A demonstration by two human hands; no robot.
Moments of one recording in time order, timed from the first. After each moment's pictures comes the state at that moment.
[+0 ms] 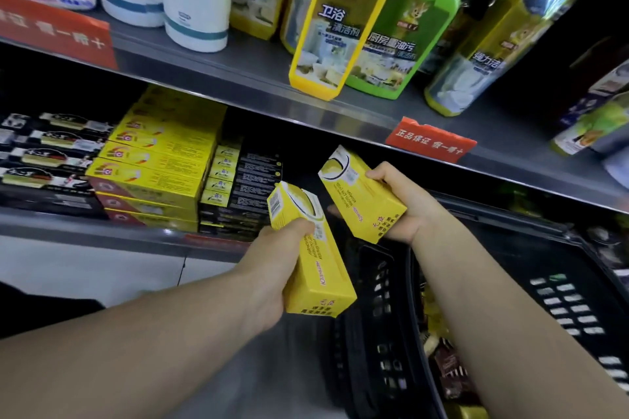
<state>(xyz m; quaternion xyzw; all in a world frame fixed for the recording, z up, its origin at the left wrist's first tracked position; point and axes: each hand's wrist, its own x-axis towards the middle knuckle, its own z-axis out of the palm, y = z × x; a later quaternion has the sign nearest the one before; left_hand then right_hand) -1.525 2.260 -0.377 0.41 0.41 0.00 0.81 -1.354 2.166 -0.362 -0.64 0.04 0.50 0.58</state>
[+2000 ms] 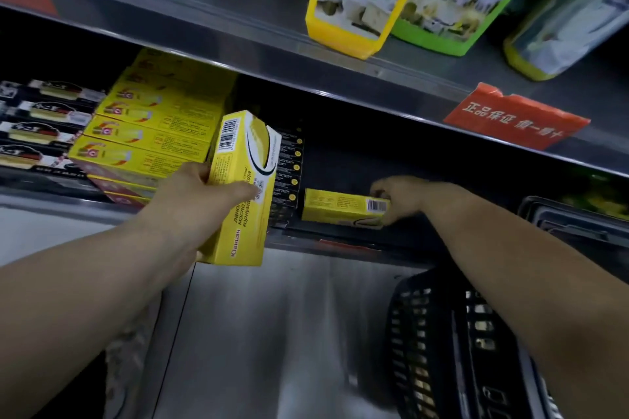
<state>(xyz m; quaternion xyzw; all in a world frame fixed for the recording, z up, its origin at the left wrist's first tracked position) -1.524 2.350 -0.416 0.58 0.51 0.09 0.63 -1.250 2.195 -0.479 -0.83 -0.41 0.33 -0.19</state>
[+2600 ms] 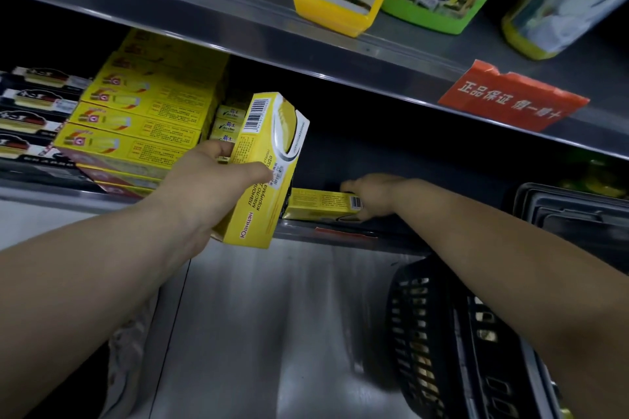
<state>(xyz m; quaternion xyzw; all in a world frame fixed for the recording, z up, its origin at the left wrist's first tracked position) -1.506 2.340 -0.413 0.58 0.49 0.09 0.65 -1.284 2.211 -0.490 -0.77 -0.48 0.34 -0.26</state>
